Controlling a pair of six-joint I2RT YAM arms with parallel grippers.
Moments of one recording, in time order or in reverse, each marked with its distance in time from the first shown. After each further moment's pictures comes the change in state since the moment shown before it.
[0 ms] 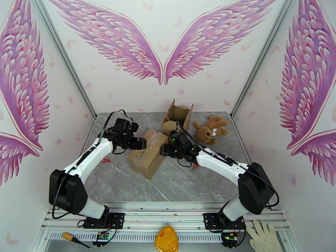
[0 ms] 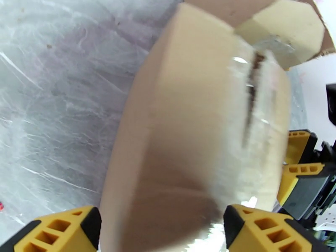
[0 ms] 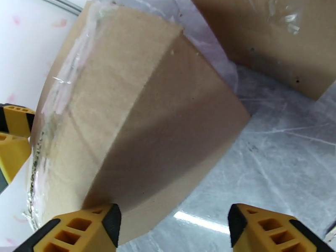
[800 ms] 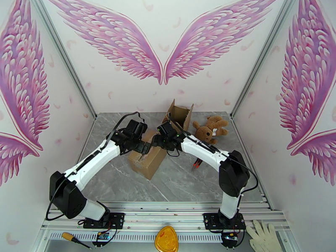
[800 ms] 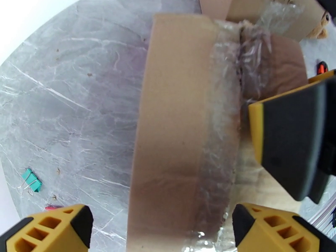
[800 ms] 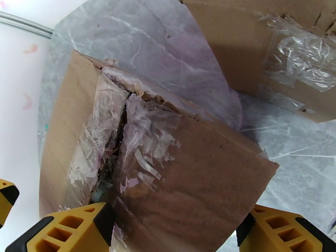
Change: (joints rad) left arm -0.168 0.052 0.086 -0.108 -0.369 0.159; right arm 0.061 0.319 0.463 -0.313 0.157 0.074
